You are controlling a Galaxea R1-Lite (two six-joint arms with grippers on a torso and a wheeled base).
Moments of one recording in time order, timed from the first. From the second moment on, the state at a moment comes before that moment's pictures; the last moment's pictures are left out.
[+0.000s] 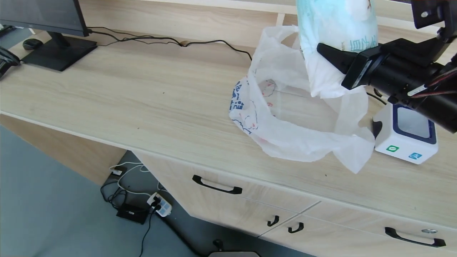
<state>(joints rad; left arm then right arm) 0.00 0.00 0.00 -0.02 0.00 0.02 0.42 1.55 -1.03 -0.83 0.11 -0.15</state>
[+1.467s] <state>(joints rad) 0.00 0.00 0.00 -0.02 0.00 0.02 0.39 1.57 -0.94 -0.61 0.06 -0.01</state>
